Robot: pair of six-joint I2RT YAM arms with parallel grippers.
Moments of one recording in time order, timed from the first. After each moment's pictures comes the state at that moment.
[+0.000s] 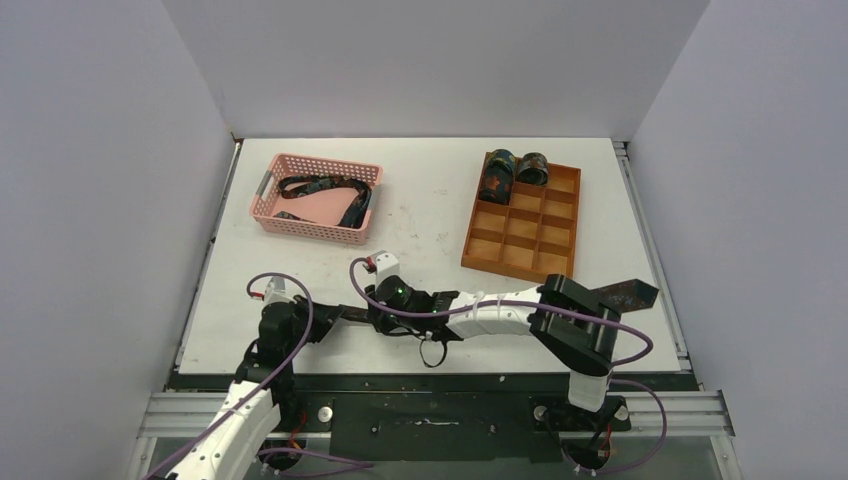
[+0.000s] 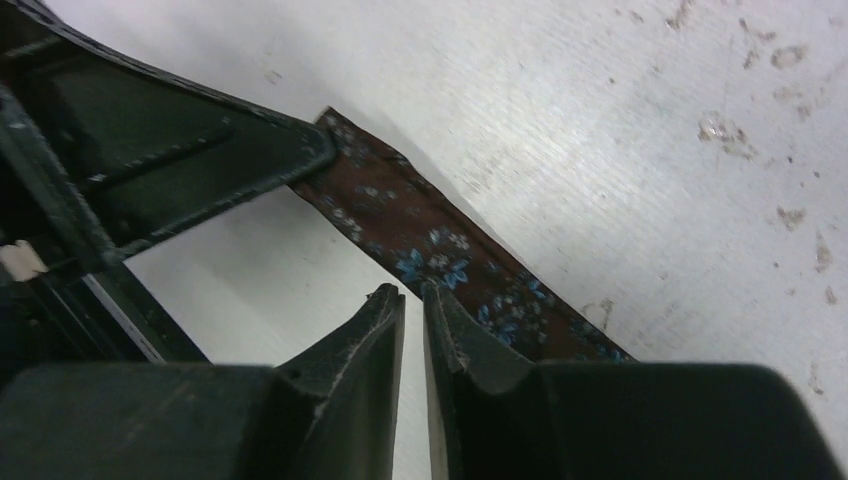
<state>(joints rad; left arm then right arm) -0.21 0.51 0.01 -0.01 0.10 -1.07 1.16 1.82 1.02 0.12 0.16 0.54</state>
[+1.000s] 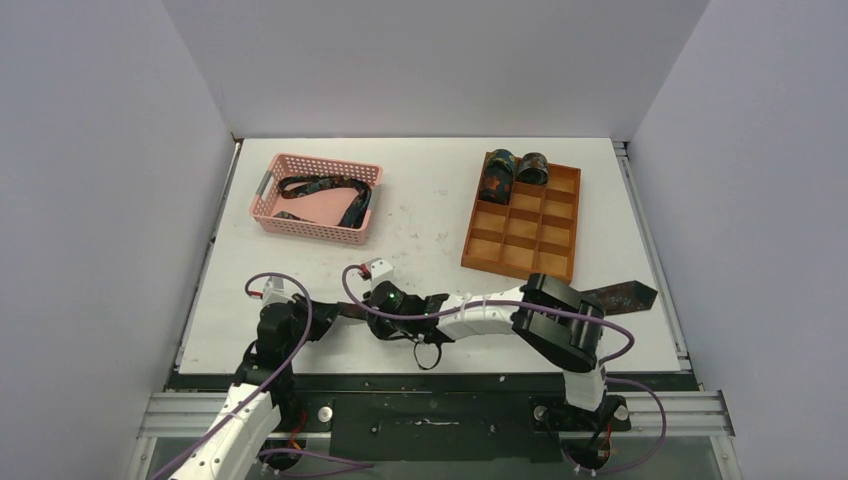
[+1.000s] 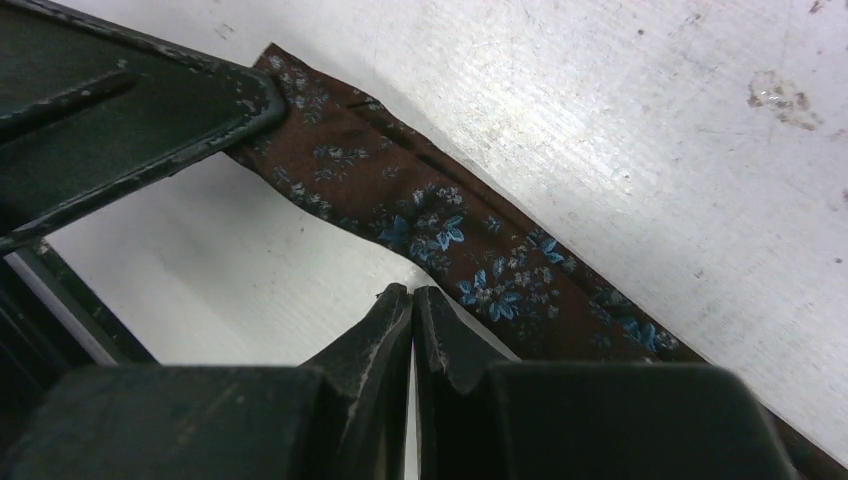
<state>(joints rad) -0.21 0.46 0.01 -0.01 0.09 -1.05 1.17 1.92 1.08 0.11 0.16 0.54</state>
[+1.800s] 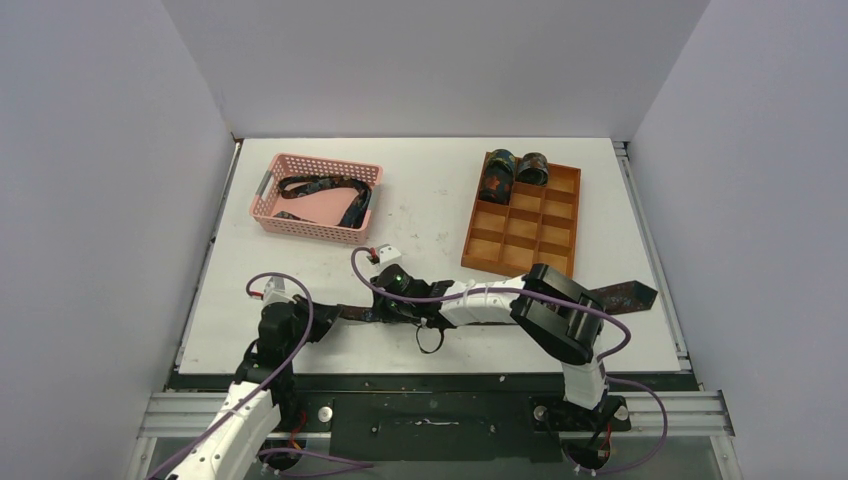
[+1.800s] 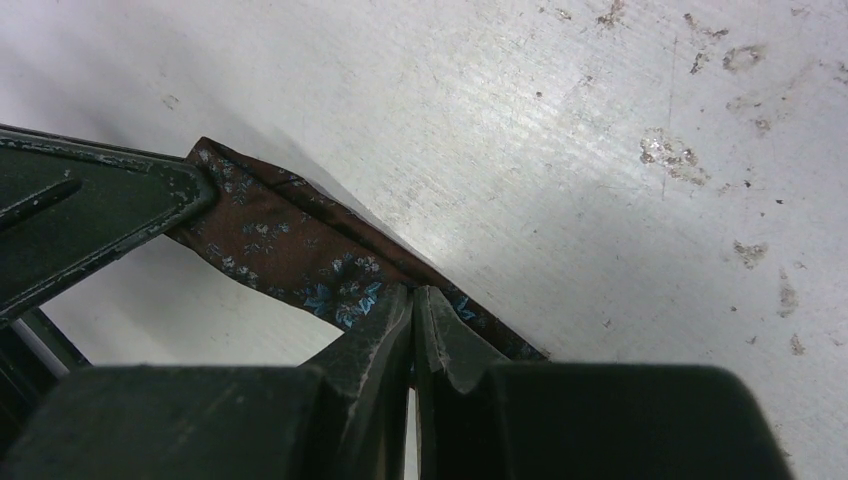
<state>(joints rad) -0.21 0.49 0.01 -0.02 0.09 -1.04 1.09 1.93 1.10 0.10 0.11 0.54</state>
